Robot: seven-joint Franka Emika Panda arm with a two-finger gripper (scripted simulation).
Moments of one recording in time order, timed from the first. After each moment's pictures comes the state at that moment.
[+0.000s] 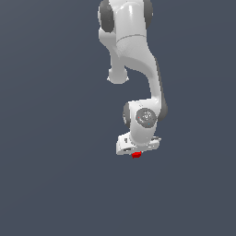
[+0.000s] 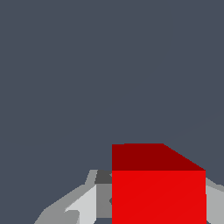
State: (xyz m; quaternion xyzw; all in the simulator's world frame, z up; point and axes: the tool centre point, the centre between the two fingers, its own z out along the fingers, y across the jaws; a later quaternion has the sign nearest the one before) arm 0.059 0.091 0.021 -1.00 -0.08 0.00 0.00
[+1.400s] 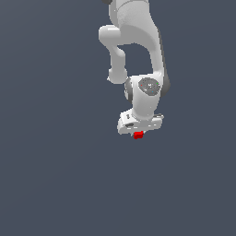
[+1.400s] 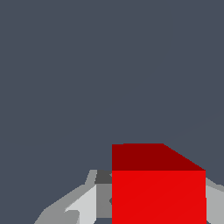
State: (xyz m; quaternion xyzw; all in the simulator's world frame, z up) arm -0.012 0.099 0.090 -1.00 -0.08 0.00 0.00
